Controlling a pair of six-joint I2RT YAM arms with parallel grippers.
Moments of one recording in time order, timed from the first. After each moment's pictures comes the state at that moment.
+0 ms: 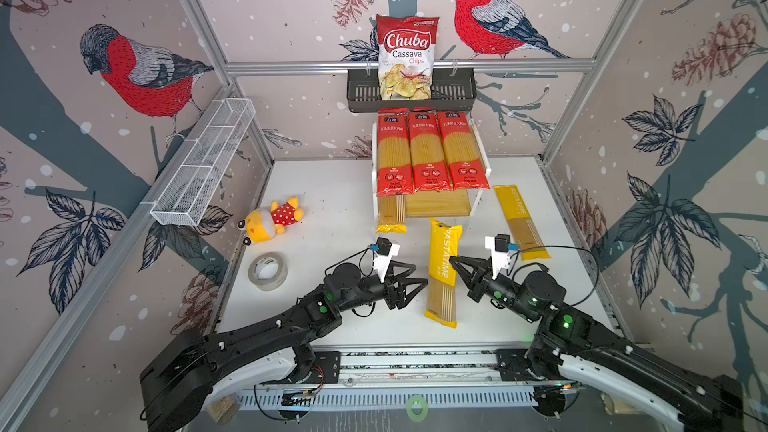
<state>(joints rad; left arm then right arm) -0.92 0.96 0.33 0.55 0.36 -0.56 1.00 0.54 0.36 0.17 -0.02 0.52</state>
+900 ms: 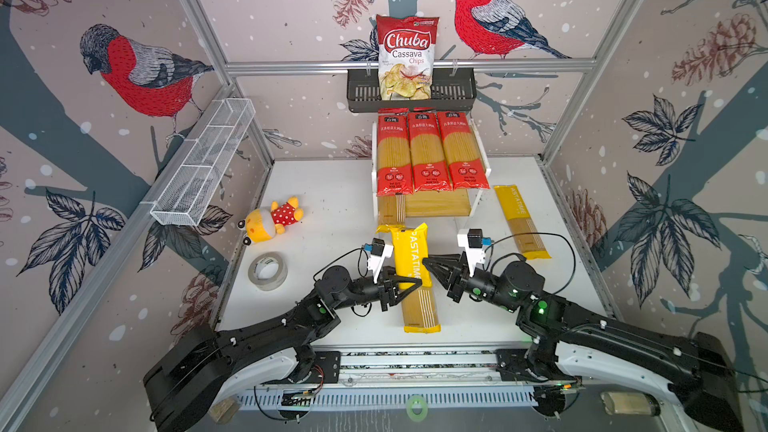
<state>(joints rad) -0.85 1.00 0.24 0.80 0.52 -0.74 1.09 0.79 0.44 0.41 -0.07 0.45</state>
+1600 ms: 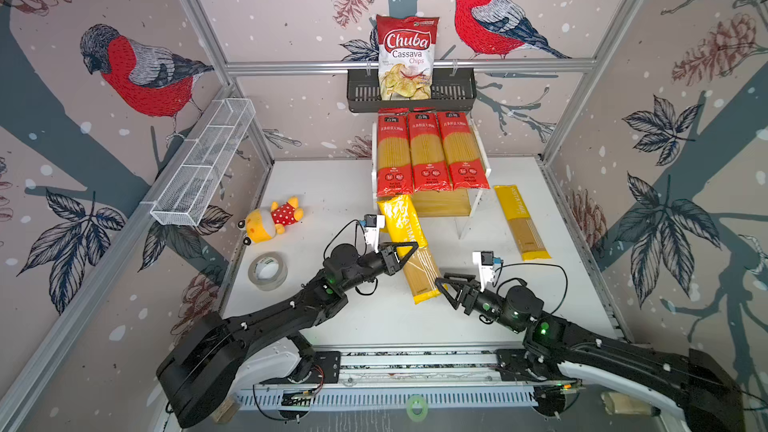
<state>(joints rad) -0.76 1.13 0.41 0.71 0.36 -0.97 1.06 0.65 0.09 0.47 0.00 0.82</state>
